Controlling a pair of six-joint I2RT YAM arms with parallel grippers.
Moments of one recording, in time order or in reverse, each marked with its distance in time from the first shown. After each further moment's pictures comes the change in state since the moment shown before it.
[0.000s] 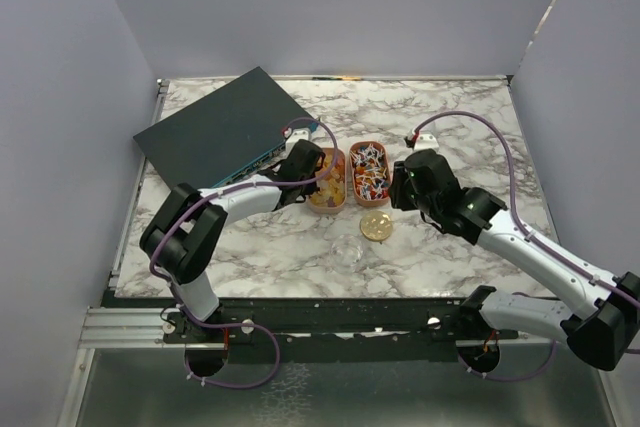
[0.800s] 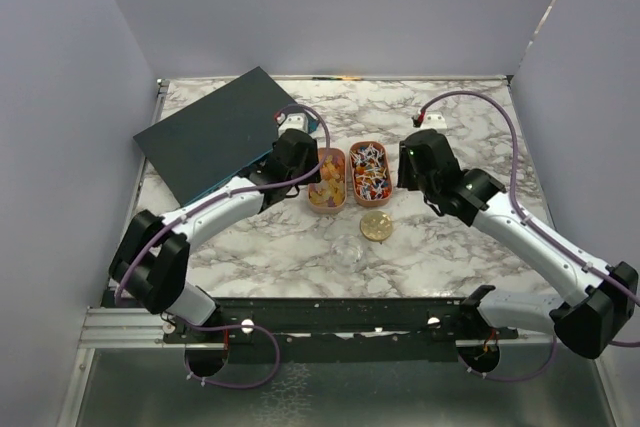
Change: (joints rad) left arm -0.008 -0.176 0.024 -0.076 0.013 0.068; right arm -0.050 0.069 0.130 -0.061 0.145 -0.045
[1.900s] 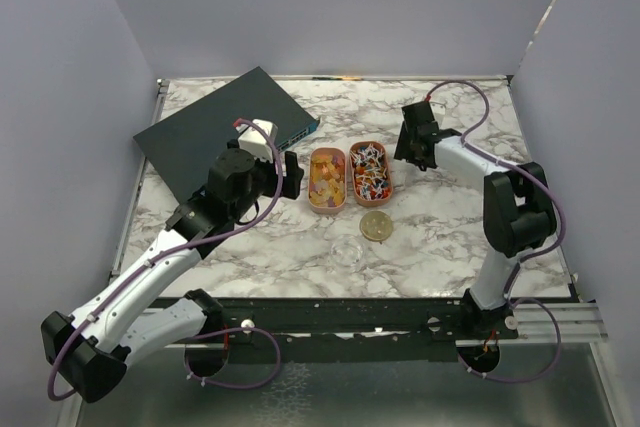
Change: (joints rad) left arm 0.000 -0.589 -0.127 -0.130 0.083 0.283; right arm -0.364 0.643 0.180 0.222 -0.097 0.085
